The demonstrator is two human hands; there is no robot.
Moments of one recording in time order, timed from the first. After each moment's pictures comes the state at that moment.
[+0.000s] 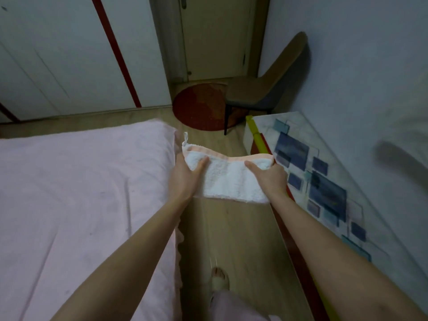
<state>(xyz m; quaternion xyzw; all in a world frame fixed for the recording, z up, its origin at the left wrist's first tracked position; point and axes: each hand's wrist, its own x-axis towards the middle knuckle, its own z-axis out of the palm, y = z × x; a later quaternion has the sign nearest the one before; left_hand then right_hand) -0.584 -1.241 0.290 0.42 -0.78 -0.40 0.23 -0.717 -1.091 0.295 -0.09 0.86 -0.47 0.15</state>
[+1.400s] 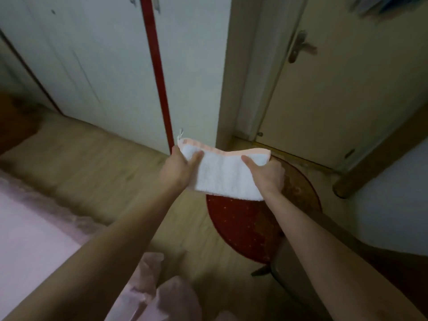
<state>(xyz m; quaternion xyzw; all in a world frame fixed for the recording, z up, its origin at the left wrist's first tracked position) -1.235 -2.087 0.302 0.64 -0.65 -0.31 0.27 -1.433 -2.016 0.318 -0.31 0.85 -0.37 0.20</state>
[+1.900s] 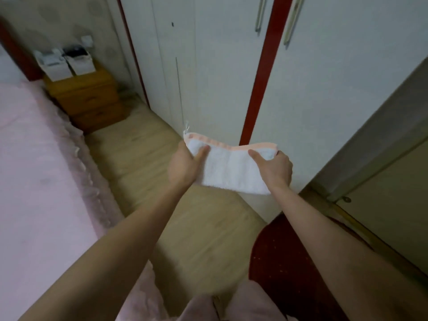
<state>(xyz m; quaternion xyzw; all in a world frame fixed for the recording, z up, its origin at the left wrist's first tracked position) -1.079 -2.392 0.296 0.77 -0.47 -0.24 0.36 -1.290 -2.411 0.317 -0.51 0.73 -0.35 0.28</state>
